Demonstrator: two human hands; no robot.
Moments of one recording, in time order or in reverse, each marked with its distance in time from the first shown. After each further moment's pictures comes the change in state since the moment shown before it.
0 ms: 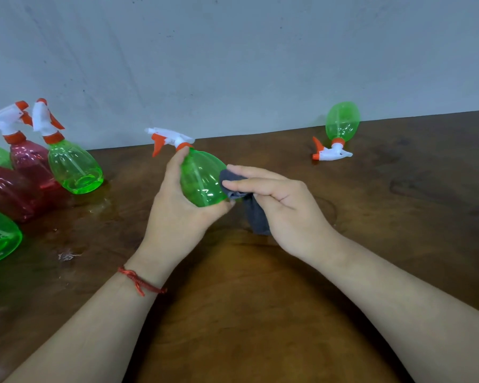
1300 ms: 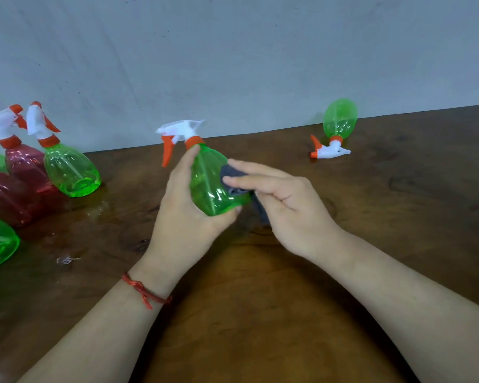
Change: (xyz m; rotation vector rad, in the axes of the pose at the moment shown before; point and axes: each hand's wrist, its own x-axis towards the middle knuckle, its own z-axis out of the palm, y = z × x) left_hand -0.003 -0.006 0.007 0.027 -0.035 0.132; right_hand 0.000 -0.001 -0.008 -0.102 -0.010 -0.083
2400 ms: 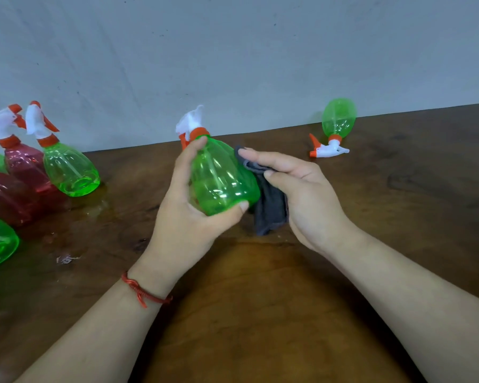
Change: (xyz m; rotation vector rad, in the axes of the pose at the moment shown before) left_hand -0.005 0.027 0.002 -0.254 -0.051 0.087; right_hand 0.006 -0.007 -0.006 0.611 0.151 0.318
